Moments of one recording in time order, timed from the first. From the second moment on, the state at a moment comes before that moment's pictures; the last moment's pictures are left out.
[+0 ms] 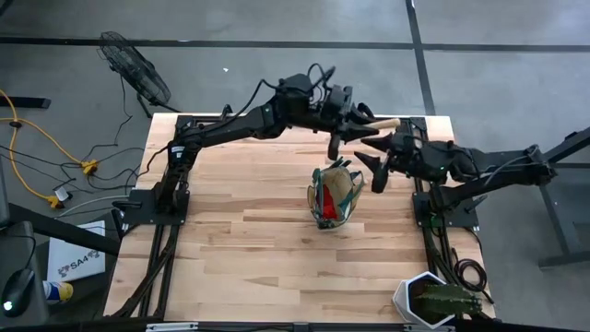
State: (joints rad) left arm 0.22 2.05 2.23 0.03 0.46 -0.16; right arm 0.12 0.87 0.96 -0.26 0.57 0.18
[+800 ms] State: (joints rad) left arm 0.20 2.06 2.23 0.34 0.50 -0.37; right arm 0.11 0.92 0.96 0.18 0.41 0.02
